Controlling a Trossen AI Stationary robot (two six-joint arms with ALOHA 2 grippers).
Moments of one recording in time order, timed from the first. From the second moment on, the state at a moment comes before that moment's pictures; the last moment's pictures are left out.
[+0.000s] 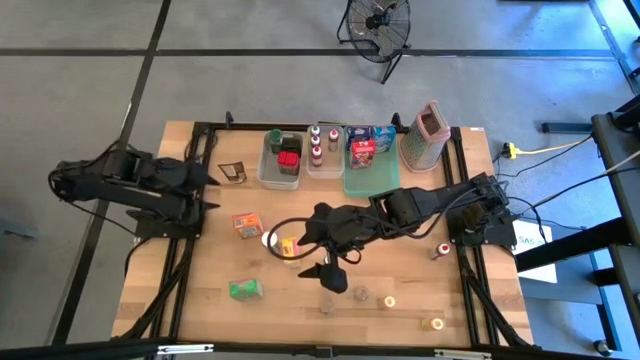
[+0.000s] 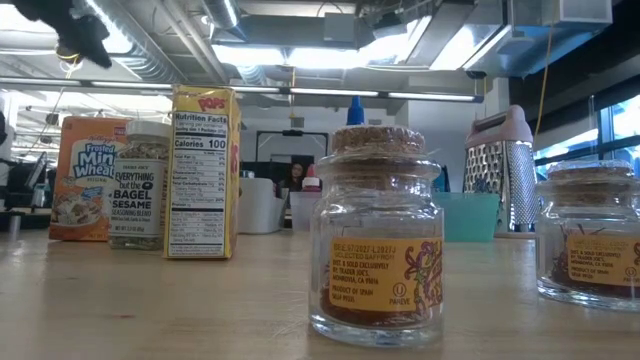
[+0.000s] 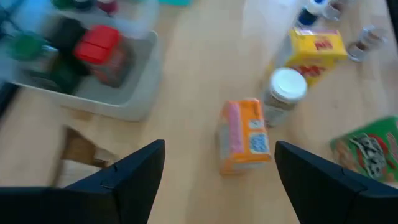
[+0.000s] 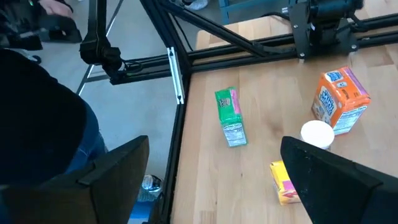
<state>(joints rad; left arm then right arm) -0.07 0.52 0.90 -1.19 -0.15 -0.23 0.36 1.91 2.10 -0.78 -0.01 0.41</state>
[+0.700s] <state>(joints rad) -0.07 0.53 0.67 -1.06 -0.02 -0.31 0.37 1.91 2.10 -0.77 -0.01 0.41</state>
